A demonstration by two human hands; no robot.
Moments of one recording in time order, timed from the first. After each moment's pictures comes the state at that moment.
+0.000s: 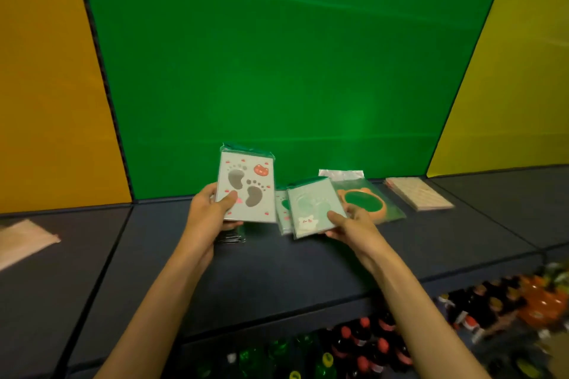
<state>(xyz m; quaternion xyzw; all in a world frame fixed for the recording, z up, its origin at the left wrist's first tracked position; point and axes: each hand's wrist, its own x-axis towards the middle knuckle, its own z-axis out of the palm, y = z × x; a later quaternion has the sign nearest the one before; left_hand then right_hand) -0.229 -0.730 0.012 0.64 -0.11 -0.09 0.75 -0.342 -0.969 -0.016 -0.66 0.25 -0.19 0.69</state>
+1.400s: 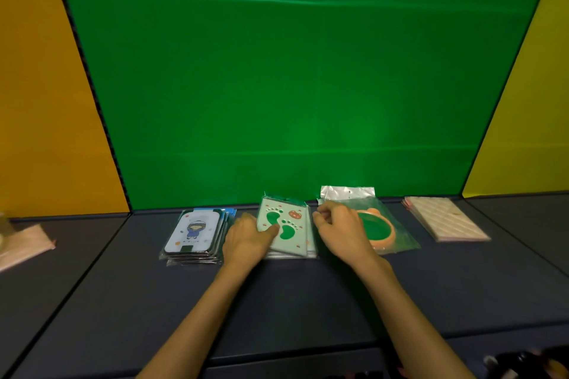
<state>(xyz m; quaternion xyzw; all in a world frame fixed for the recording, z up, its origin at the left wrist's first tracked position) -0.212 -0.857 -0.034 0.93 -0.07 0.00 0.36 -0.294 -1.031 -0.003 -0.91 0.13 -0.23 0.31</state>
